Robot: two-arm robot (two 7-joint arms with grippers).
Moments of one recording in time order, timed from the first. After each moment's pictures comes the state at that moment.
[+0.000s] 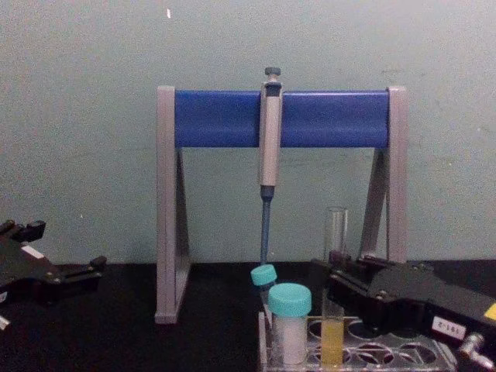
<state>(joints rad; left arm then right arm) -0.20 0.60 0.45 -1.41 -0.25 -0.12 0.03 0.20 0.38 -0.43 -1.39 0.48 -0.15 0.56</state>
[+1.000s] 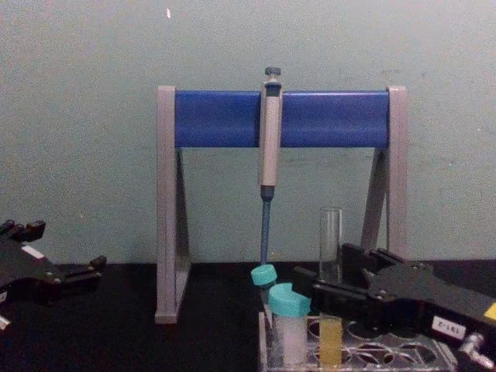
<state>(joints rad) -0.20 0.60 0.45 -1.41 -0.25 -0.12 0.03 0.20 0.38 -0.43 -1.39 0.48 -0.15 0.56</state>
